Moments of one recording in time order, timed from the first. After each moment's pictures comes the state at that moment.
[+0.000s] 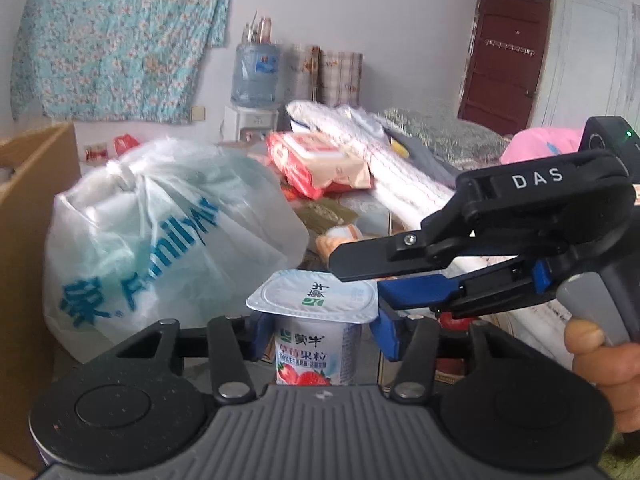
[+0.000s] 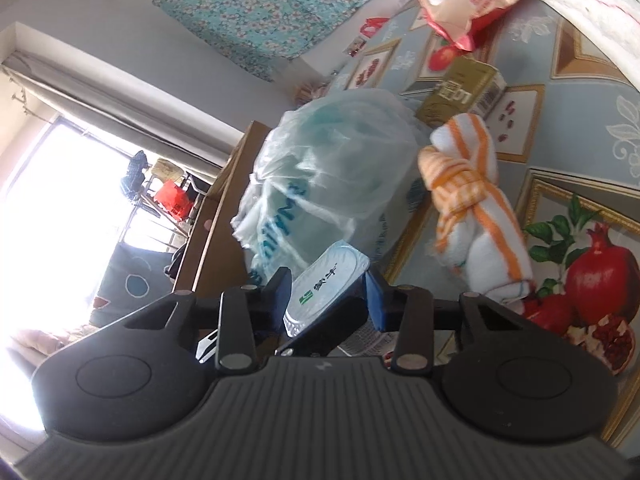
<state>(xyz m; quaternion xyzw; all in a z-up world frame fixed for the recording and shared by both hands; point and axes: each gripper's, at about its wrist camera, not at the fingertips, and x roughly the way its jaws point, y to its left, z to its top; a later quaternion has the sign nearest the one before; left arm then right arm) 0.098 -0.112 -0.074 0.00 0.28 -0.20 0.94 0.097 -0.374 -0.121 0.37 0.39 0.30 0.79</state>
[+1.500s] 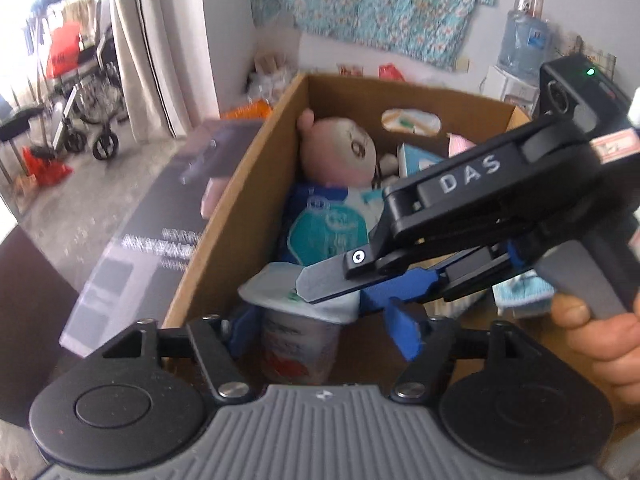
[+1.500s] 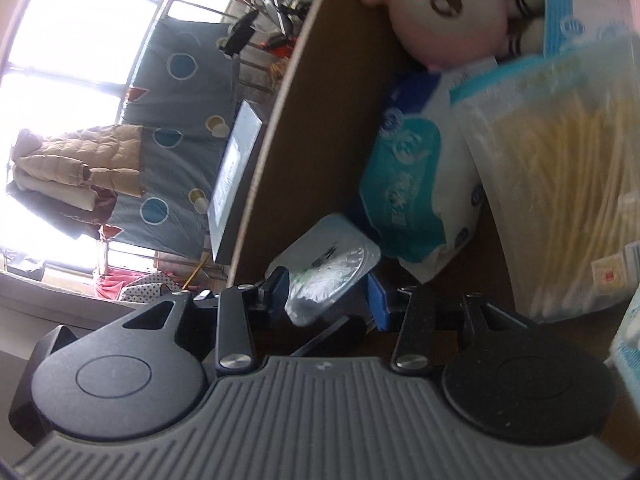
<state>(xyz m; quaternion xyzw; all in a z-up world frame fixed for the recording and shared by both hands) 0.106 0.203 0.002 -0.05 0.42 0.13 0.90 0.232 0.080 -0.093 0.19 0.61 0.50 0.59</state>
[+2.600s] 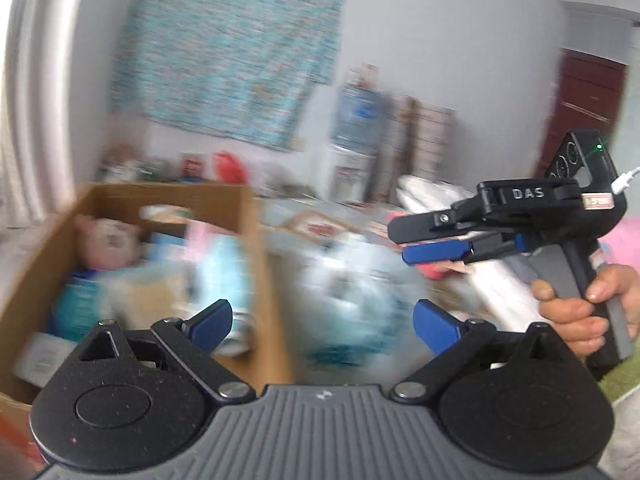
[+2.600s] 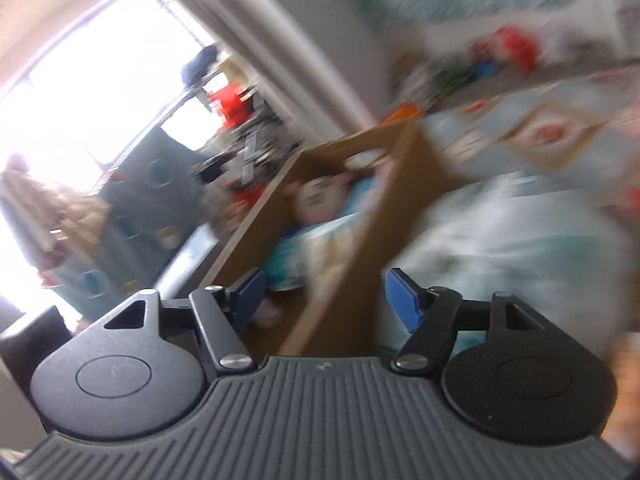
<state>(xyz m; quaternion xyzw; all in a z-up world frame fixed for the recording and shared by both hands) 0.068 0.012 0.052 -0.07 0.28 -0.09 0.95 0.166 -0.259 0.027 0.17 0.37 0.42 0.81</state>
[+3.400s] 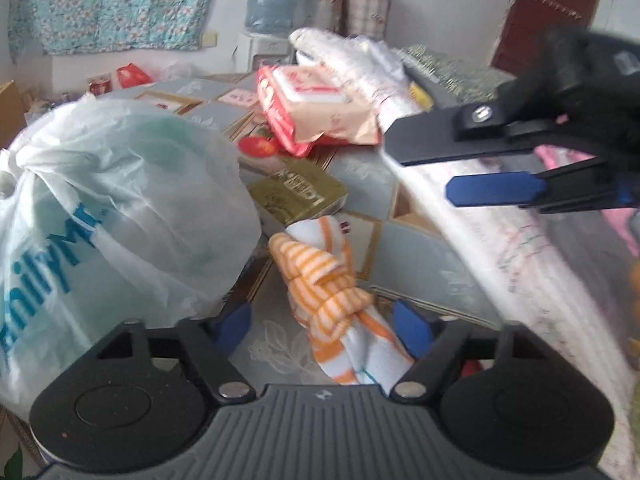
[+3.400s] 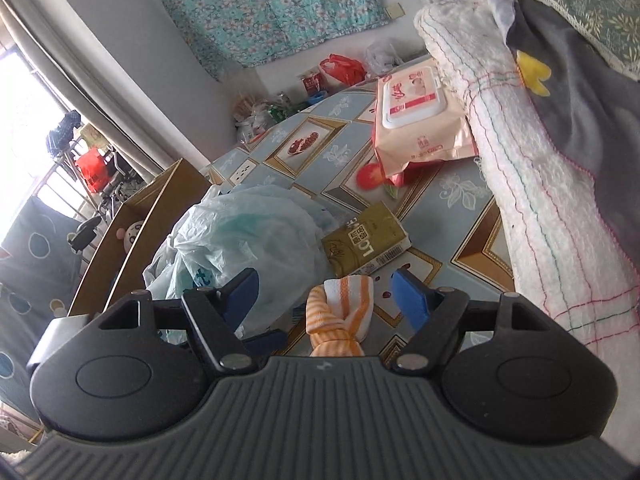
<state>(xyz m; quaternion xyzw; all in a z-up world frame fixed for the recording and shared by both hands) 0.207 -0.206 -0.091 -0.01 0.42 -0.15 0.90 0.168 -0.428 -0.061 0.20 0.39 0.22 0.87</state>
